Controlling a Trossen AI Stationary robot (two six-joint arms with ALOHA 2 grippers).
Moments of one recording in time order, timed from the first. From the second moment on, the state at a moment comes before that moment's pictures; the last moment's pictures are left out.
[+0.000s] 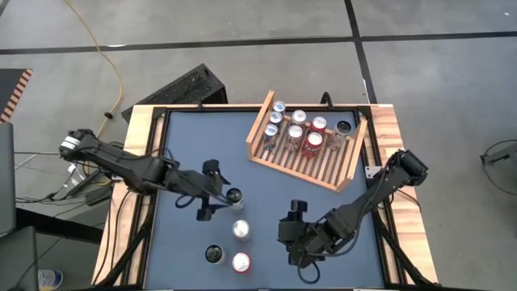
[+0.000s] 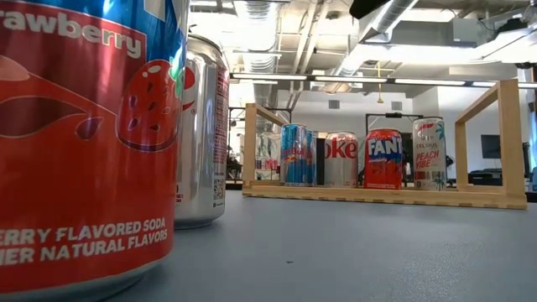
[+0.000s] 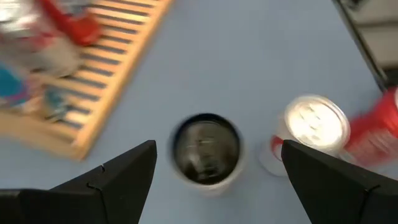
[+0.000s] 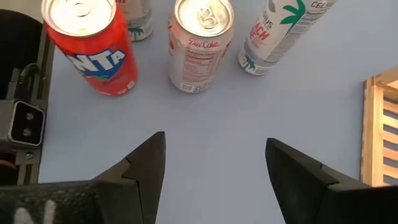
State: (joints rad) left arm -0.31 1.19 0.98 -0.44 -0.23 -0.13; right arm 0.64 1.80 1.56 -0.82 0.50 0.55
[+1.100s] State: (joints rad) left arm -0.20 1.31 0.93 -0.38 -0.10 0.02; right arm 0.65 1.80 1.56 -0.82 0.50 0.56
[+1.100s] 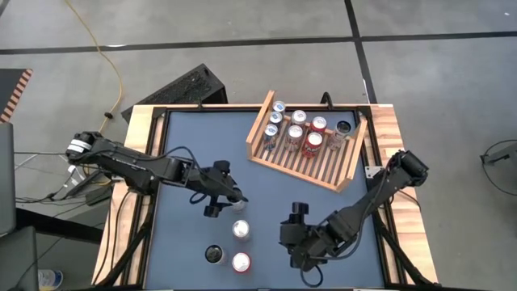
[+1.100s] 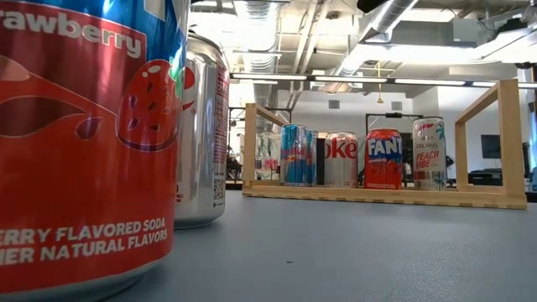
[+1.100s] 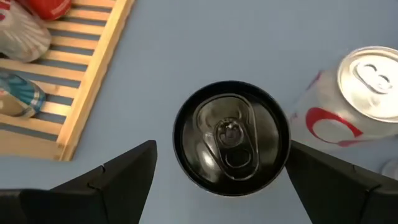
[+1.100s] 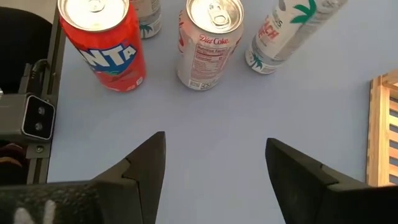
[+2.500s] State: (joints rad) left arm -0.15 1.31 0.51 0.35 -0.02 -0.03; right arm 0.65 1.80 1.56 -0.77 0.57 0.50
